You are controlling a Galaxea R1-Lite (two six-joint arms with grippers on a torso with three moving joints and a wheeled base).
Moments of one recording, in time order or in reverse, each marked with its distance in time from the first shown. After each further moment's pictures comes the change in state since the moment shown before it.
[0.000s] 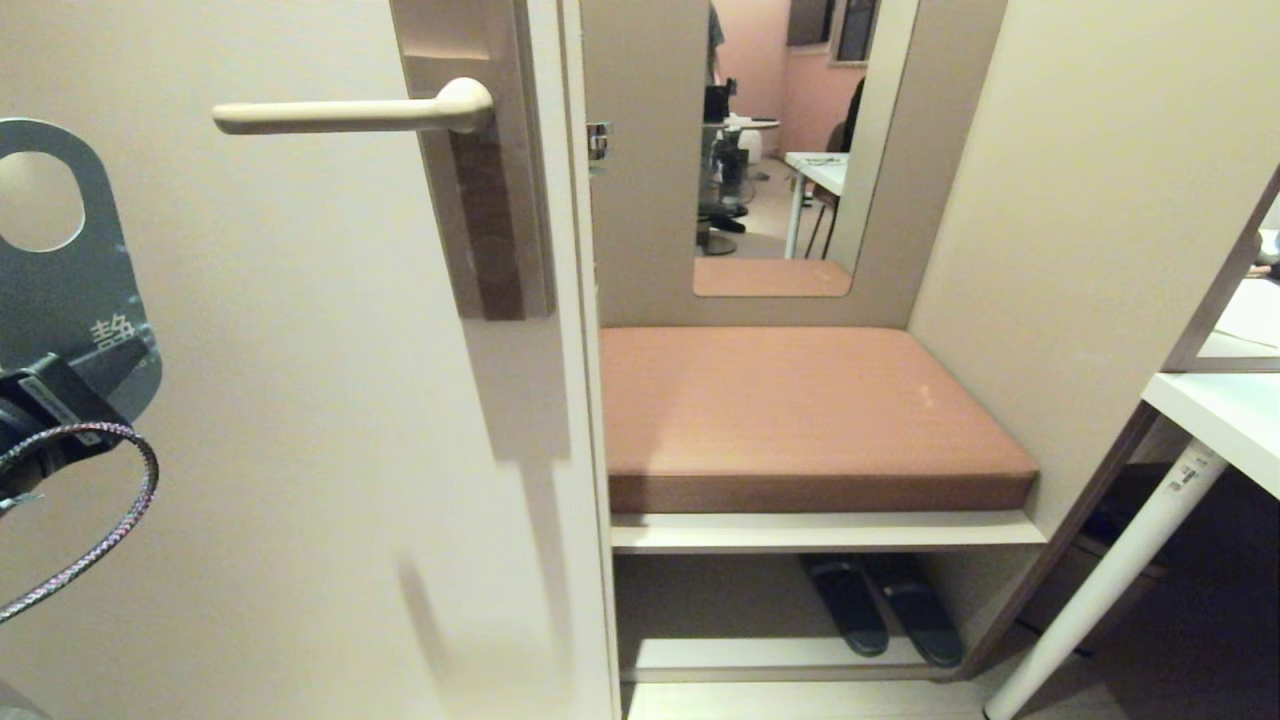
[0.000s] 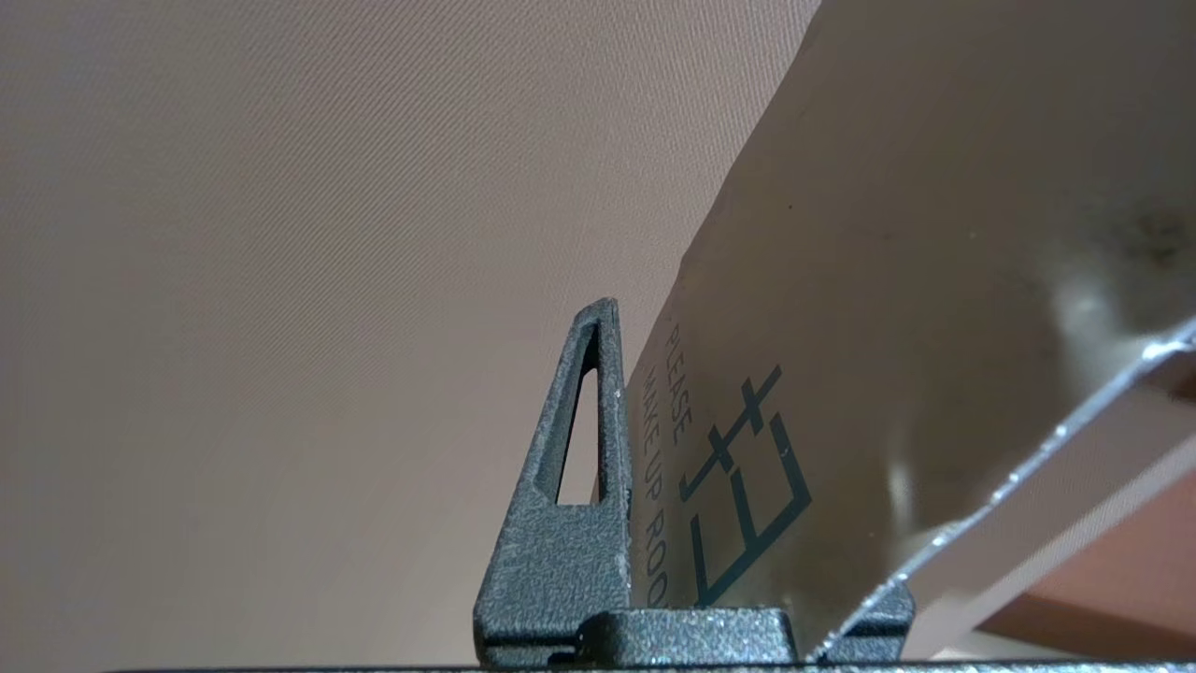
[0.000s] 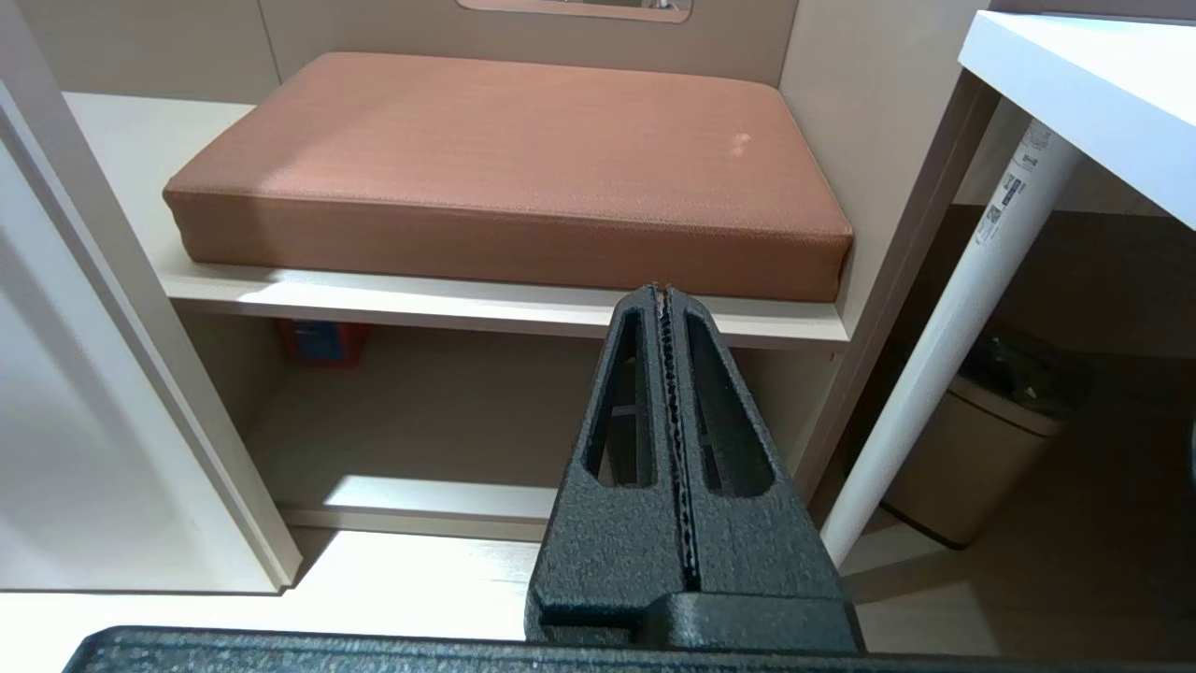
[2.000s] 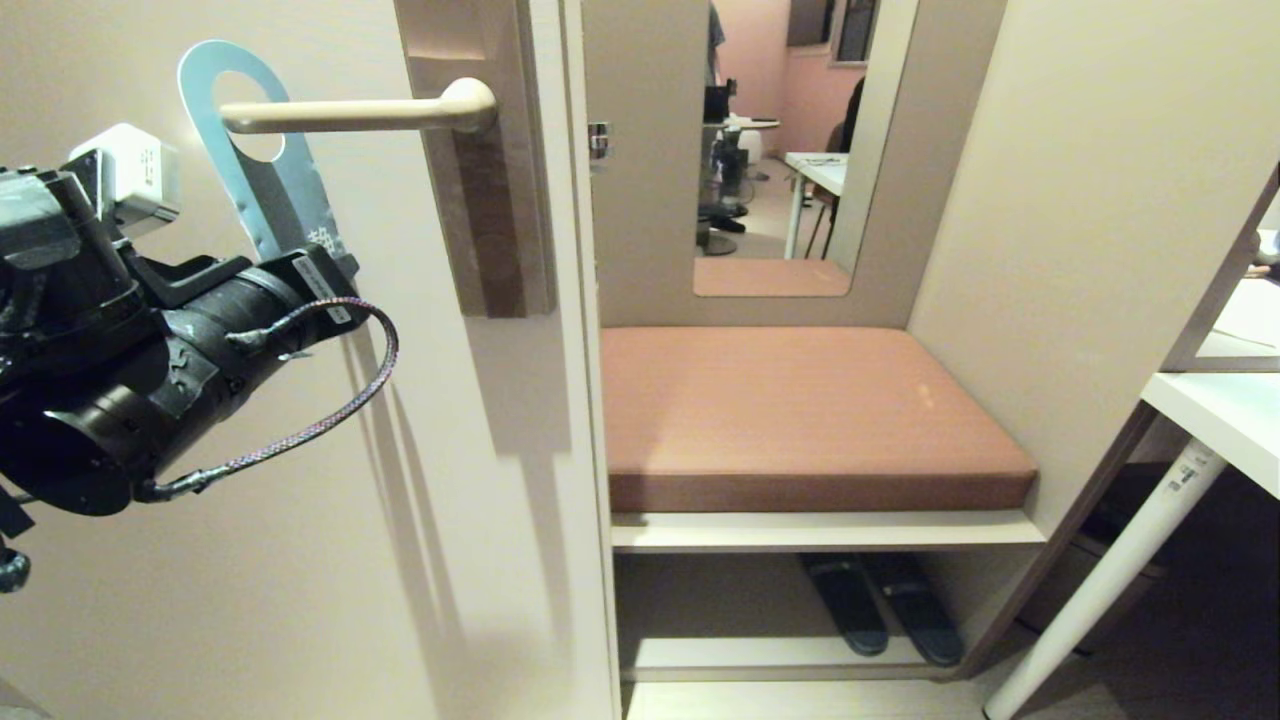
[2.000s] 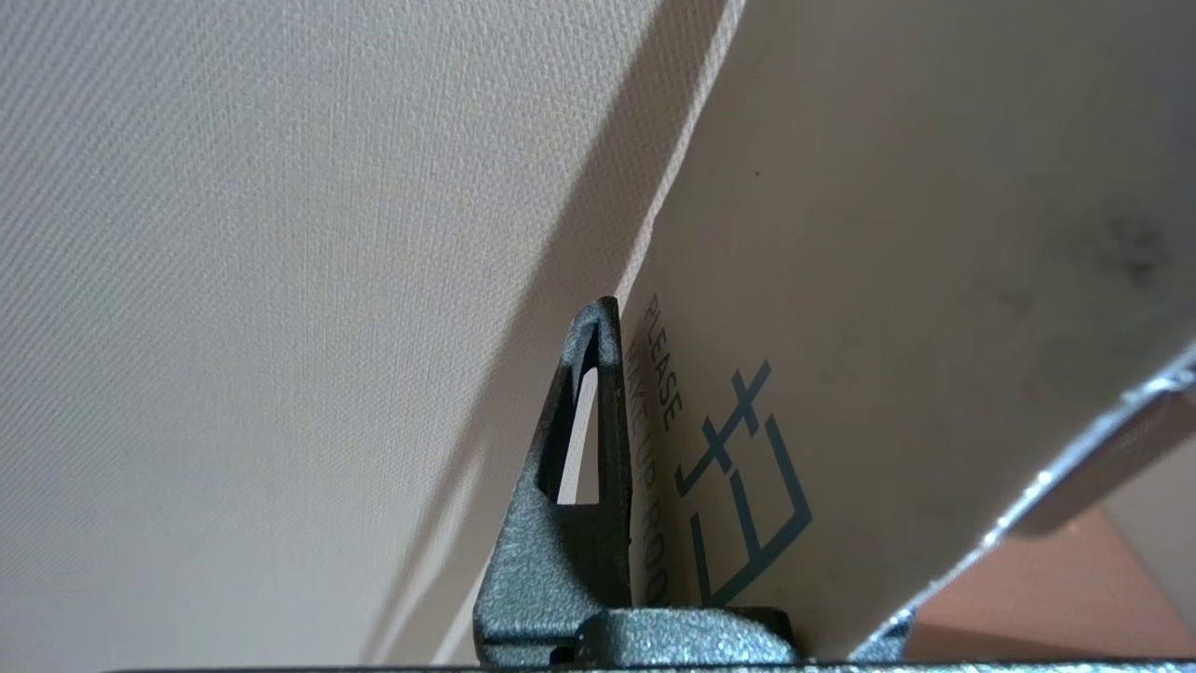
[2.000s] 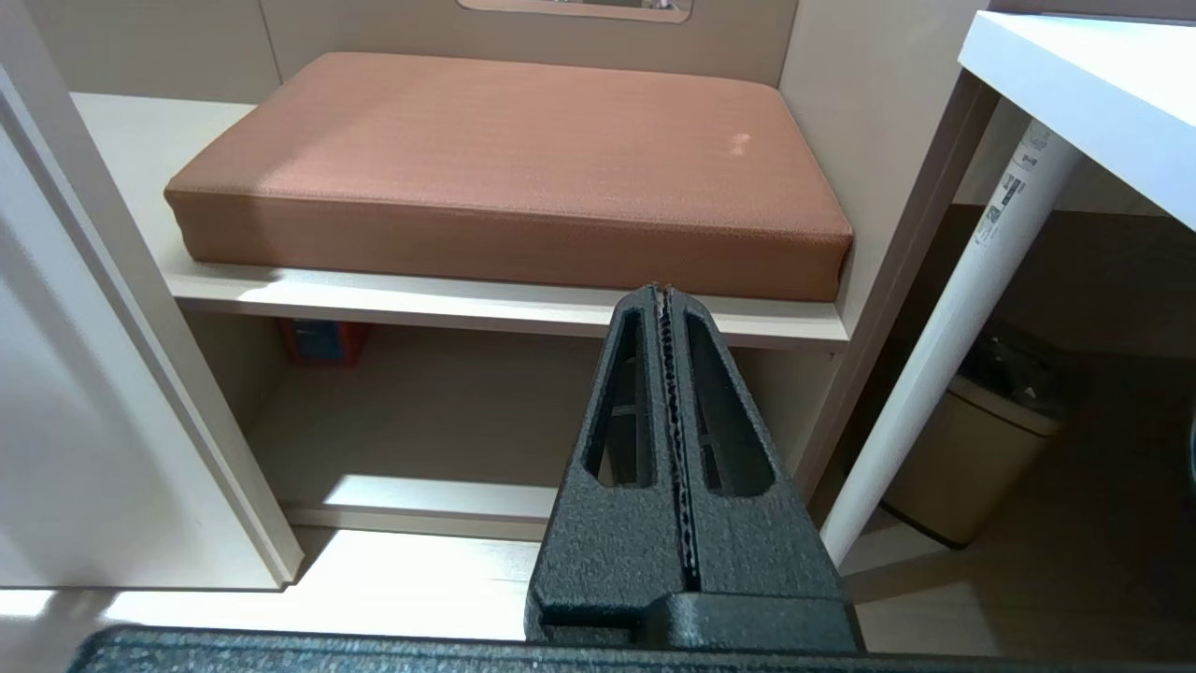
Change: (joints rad) left arm -0.396 0.310 -0.308 -0.002 0.280 -0.042; right arm 0.000 0.000 0.000 0.000 0.000 0.000
